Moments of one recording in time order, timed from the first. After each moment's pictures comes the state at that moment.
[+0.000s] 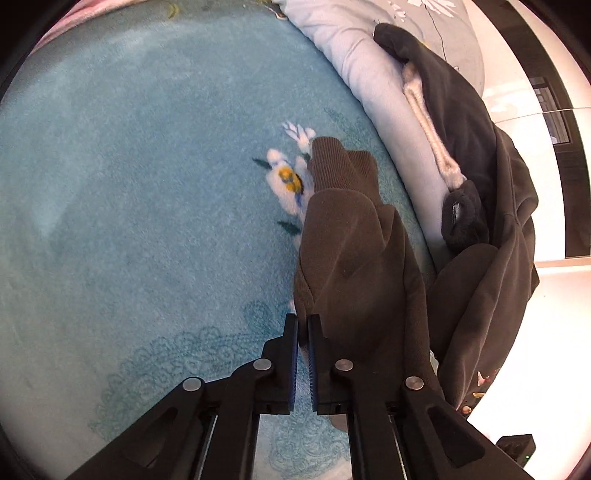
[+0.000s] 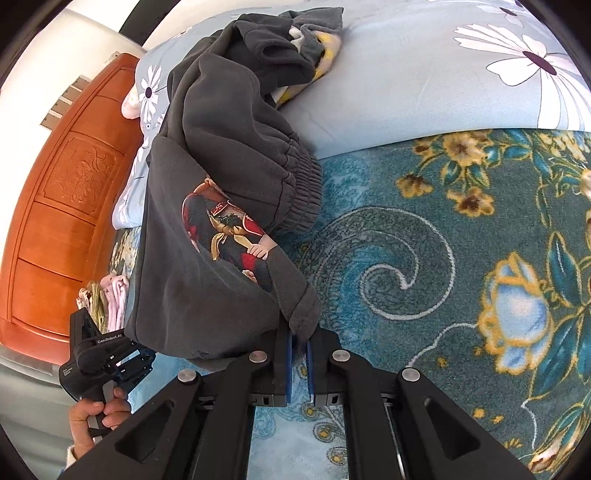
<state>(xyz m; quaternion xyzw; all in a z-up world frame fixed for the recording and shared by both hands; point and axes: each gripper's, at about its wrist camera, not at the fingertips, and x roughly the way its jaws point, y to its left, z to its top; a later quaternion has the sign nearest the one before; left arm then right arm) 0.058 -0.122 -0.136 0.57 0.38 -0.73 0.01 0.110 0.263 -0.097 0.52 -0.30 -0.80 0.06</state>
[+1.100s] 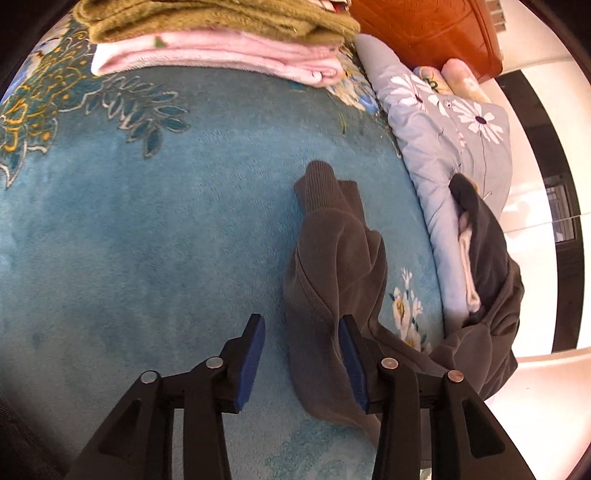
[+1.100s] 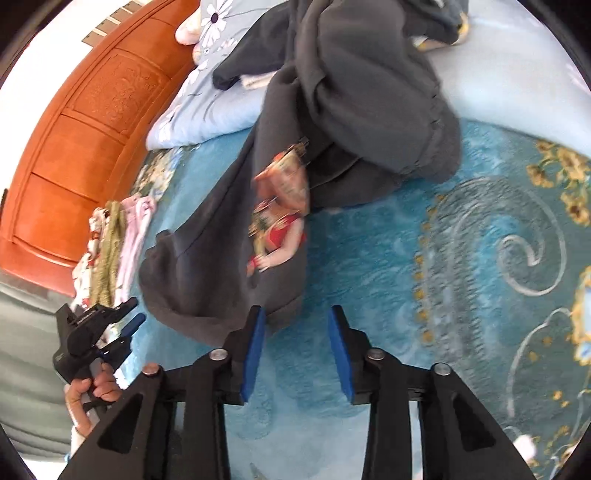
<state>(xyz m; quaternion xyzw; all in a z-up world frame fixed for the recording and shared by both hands) 0.139 -0.265 -0.133 0.47 0.46 -0.74 0.11 0.100 0.159 -0.089 0.56 -0.19 -0.80 0.11</state>
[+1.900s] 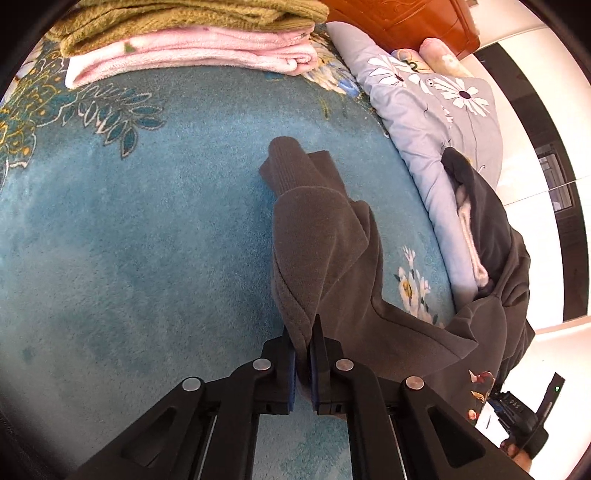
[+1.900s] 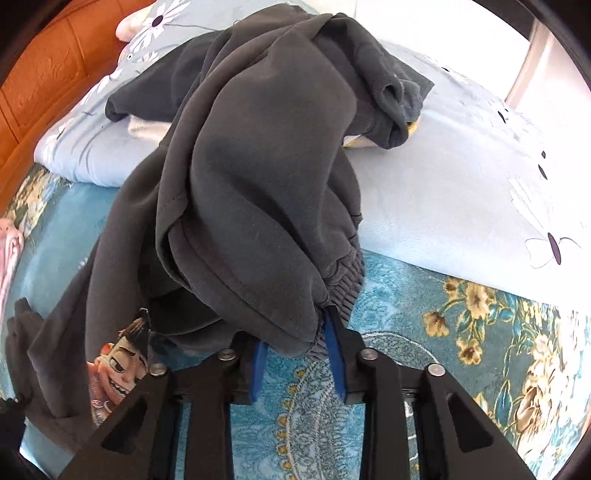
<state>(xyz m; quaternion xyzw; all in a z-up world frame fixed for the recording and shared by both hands) 0.143 -0.256 -0.131 0.46 0.42 -0.78 0.09 0.016 0.181 -0.074 0.54 -0.03 -0.84 -0.07</state>
